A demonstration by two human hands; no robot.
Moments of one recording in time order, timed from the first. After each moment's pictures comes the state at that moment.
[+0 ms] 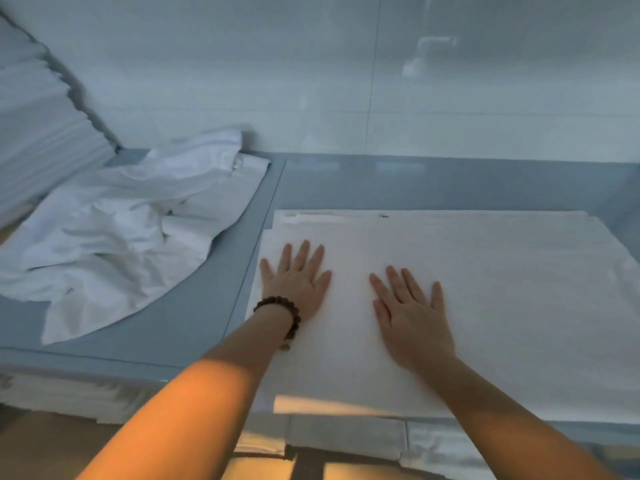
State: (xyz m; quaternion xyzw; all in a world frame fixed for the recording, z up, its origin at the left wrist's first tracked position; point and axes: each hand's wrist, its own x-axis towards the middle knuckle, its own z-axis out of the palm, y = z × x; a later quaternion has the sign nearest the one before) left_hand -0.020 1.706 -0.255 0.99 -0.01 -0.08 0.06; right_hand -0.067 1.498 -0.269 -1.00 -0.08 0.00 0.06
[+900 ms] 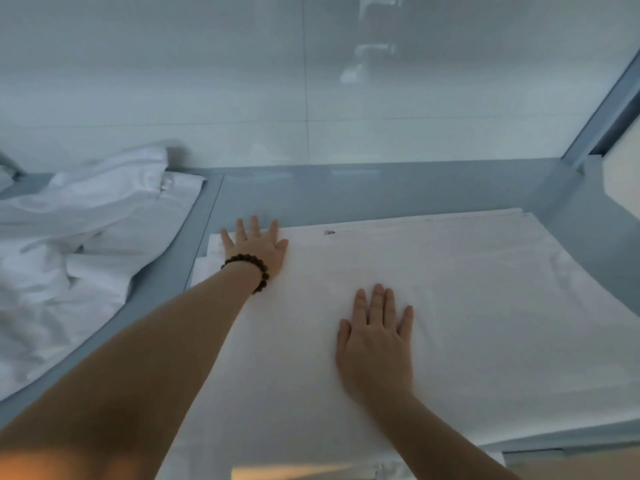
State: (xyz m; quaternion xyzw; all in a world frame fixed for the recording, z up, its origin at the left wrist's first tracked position) left_hand 0.111 1.684 -0.249 1.00 0.02 -0.08 -0.03; right_hand -0.064 1.505 -0.275 -0.99 0.07 -0.05 0.08
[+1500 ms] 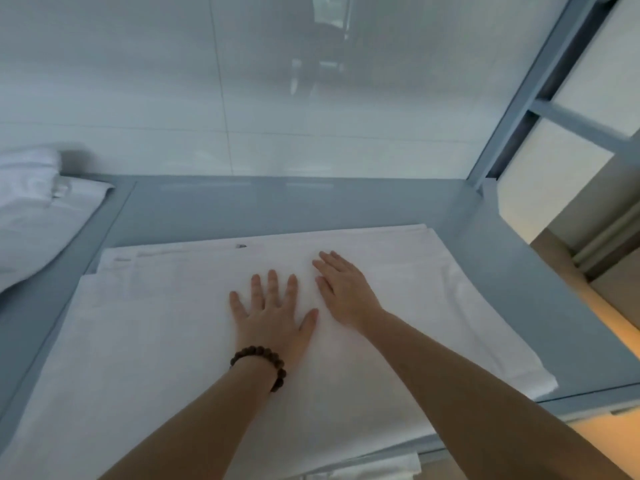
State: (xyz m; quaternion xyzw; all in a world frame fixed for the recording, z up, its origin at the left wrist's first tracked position) left_hand -0.004 1.507 -0.279 1.00 -0.06 -0.02 0.05; right_hand 0.019 1.354 -0.237 -0.97 -0.09 -0.03 0.21
